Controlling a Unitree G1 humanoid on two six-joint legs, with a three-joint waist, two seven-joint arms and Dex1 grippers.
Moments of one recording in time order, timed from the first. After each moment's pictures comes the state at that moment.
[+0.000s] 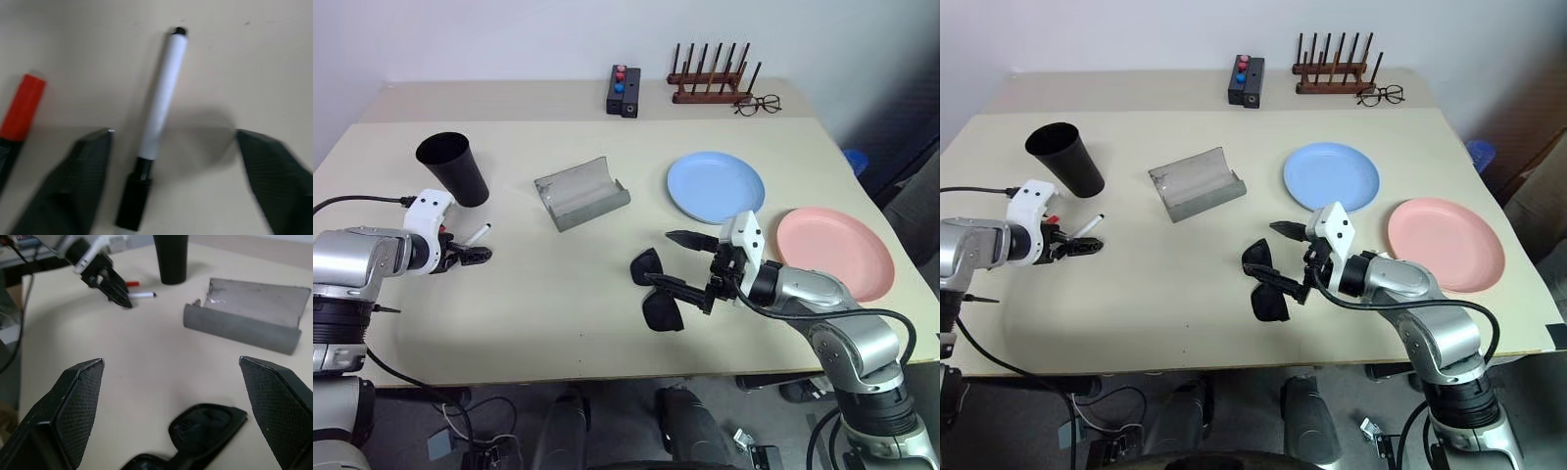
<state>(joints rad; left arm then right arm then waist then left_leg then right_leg) -0.57 0.94 -0.01 0.21 -0.34 1.13 -0.65 -0.23 -0.53 0.02 -0.50 0.56 0.63 0.77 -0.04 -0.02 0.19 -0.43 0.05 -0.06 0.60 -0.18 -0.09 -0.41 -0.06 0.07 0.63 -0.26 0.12</state>
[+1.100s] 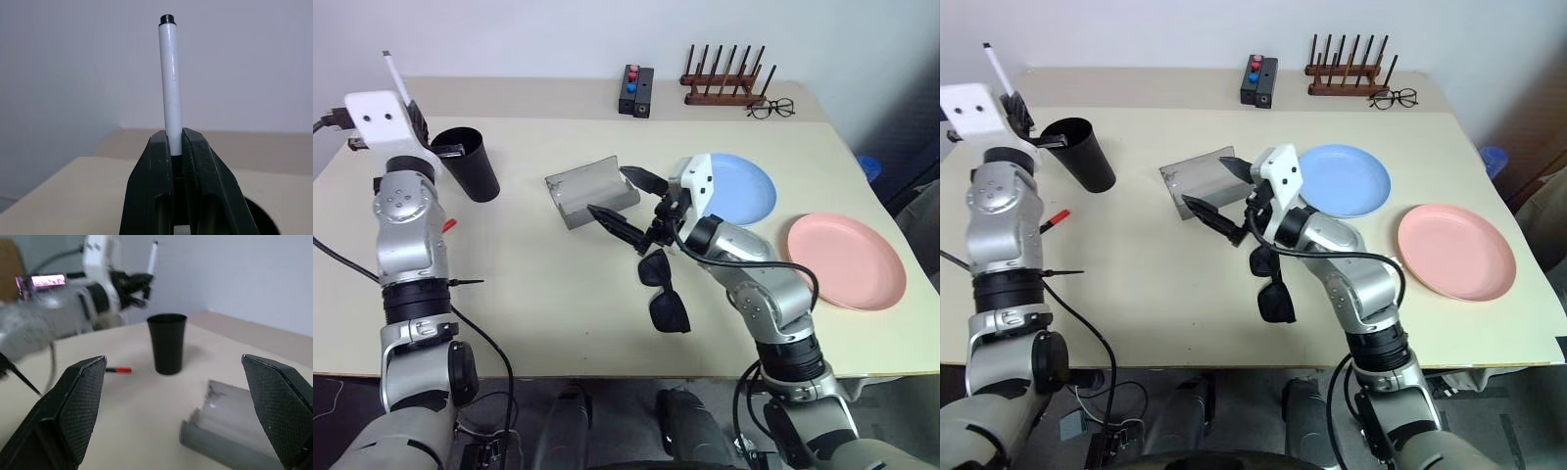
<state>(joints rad) -0.77 0.45 0.33 0.41 -0.08 0.04 0.04 -0.52 -0.16 0.17 -0.28 0.42 0.47 0.56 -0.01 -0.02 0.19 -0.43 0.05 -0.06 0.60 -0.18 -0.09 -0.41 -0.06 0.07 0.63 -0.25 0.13</state>
